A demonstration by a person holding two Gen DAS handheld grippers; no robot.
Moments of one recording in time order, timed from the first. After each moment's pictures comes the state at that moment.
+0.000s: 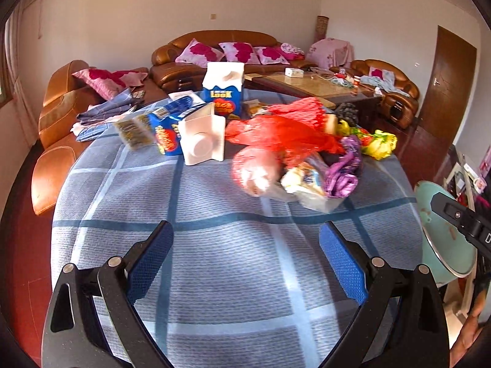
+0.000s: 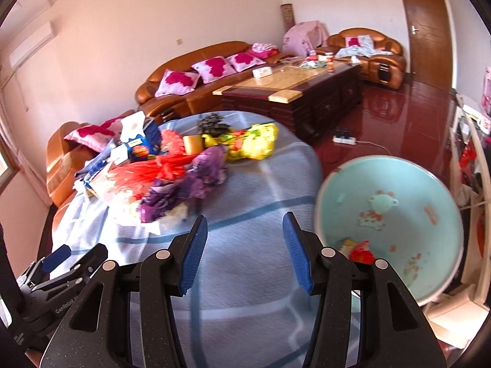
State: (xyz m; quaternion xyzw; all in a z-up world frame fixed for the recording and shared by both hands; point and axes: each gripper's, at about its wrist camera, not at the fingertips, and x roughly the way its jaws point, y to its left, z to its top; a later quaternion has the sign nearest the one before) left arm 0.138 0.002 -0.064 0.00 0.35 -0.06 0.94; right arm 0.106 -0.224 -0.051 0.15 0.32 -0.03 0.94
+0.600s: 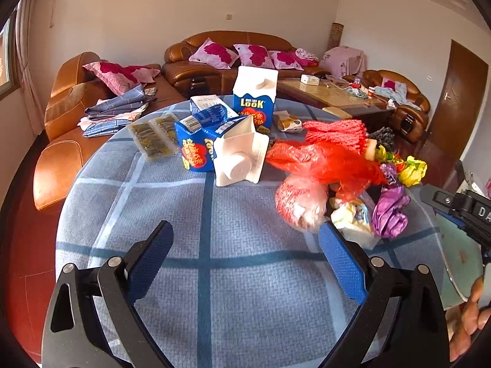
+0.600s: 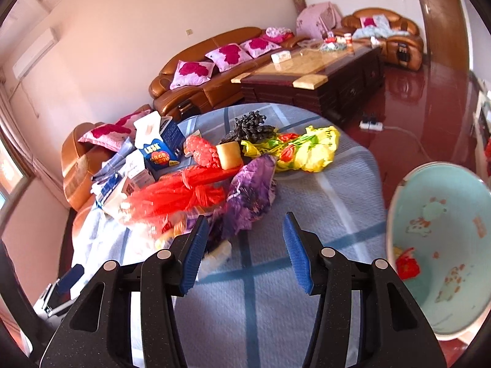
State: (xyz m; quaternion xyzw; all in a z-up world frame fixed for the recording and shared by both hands) left arm 0.181 0.035 -0.062 -0.02 0.34 -0.04 0.94; right arm 0.179 -0.207 -0.054 0.19 0.34 0.01 0.92
